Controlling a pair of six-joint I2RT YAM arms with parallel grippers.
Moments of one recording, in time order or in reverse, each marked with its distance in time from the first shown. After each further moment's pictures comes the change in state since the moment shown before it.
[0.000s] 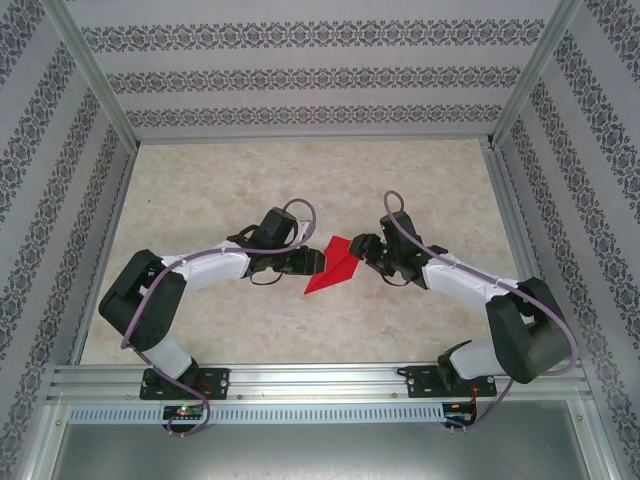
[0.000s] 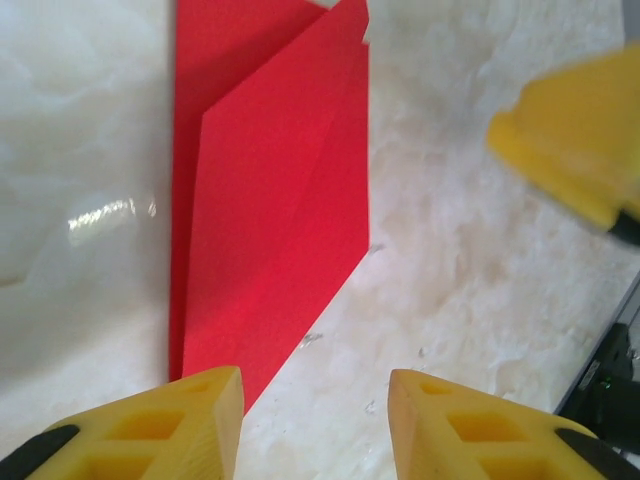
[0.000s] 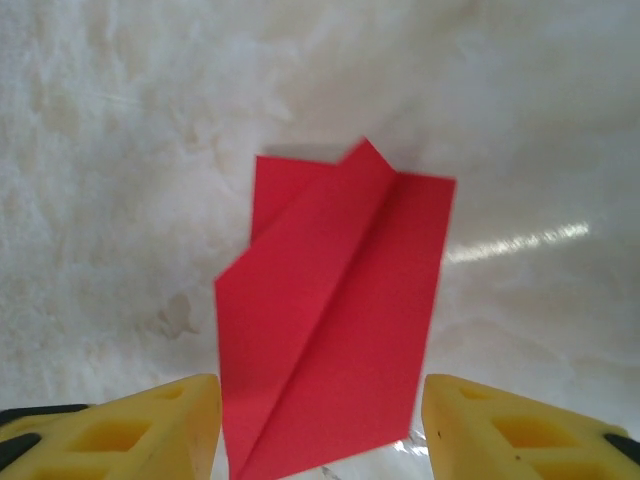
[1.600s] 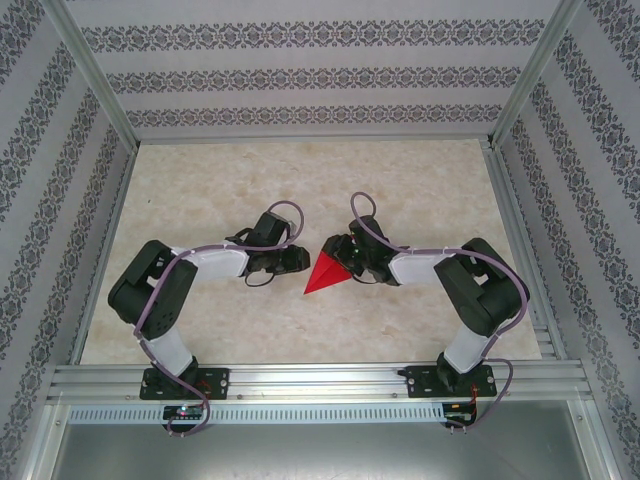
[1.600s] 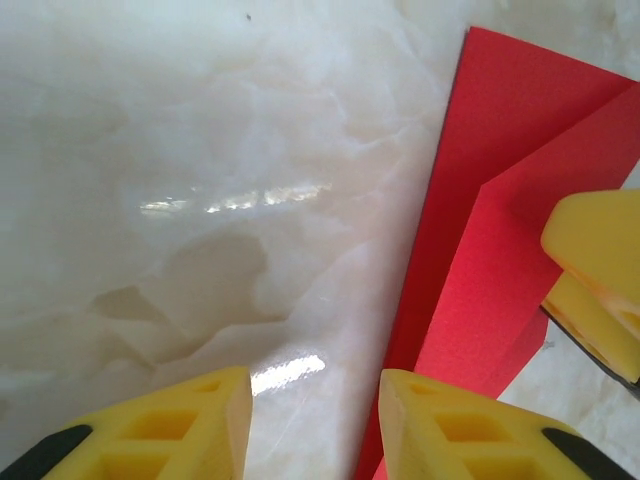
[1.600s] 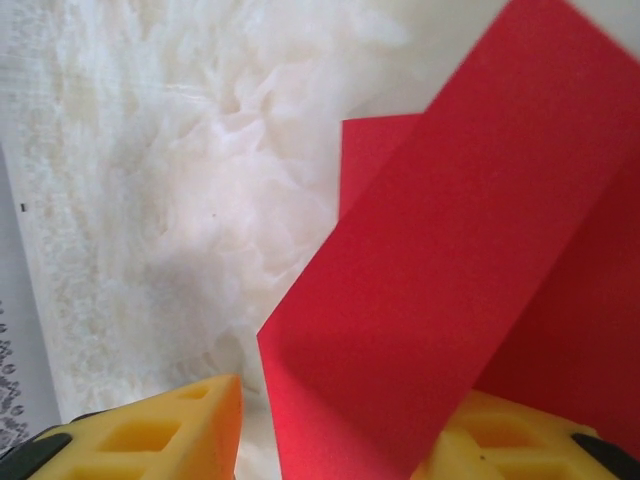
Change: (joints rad) left arm 0.076 0.071 -0.055 0.051 -0.150 -0.105; right arm 0.127 0.328 0.064 0.373 -0.013 0.200
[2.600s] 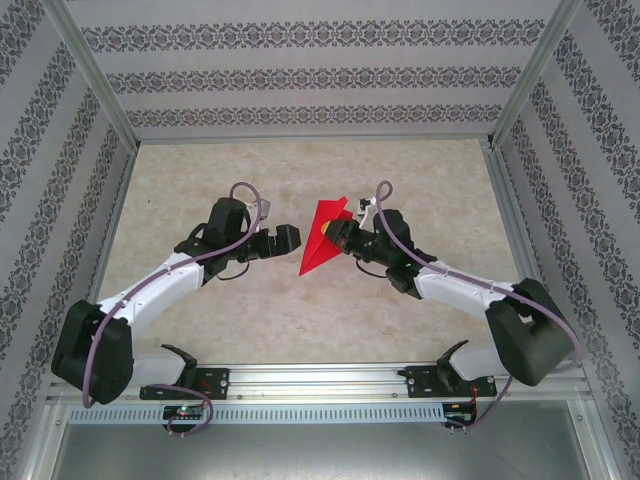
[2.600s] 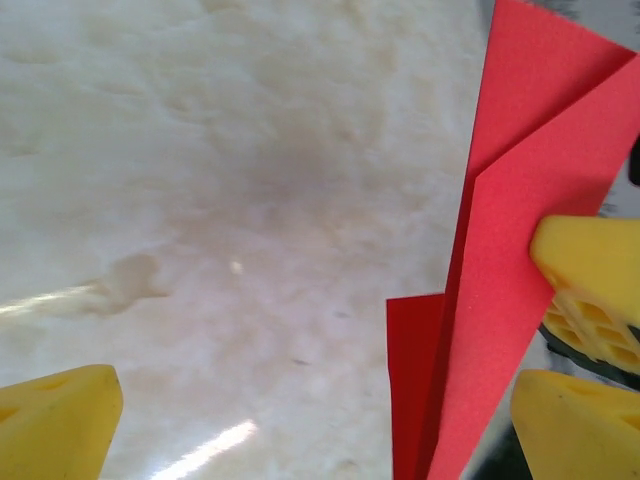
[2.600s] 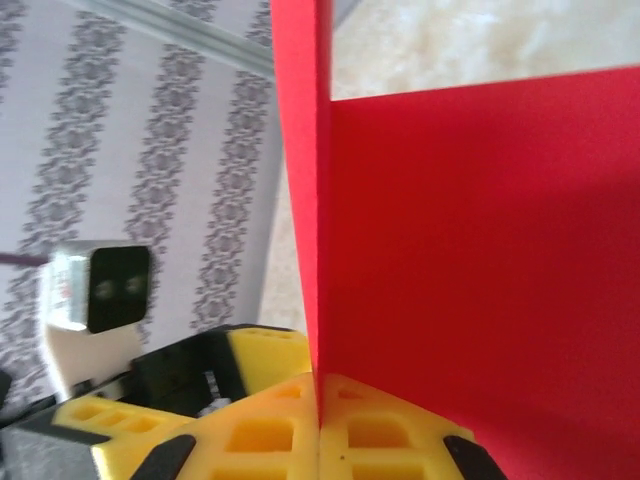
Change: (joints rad) left arm 0.128 -0.421 -0.060 -0.067 0.212 0.004; right arm -0.004 -0.357 -0.078 0.186 -0.153 -0.069
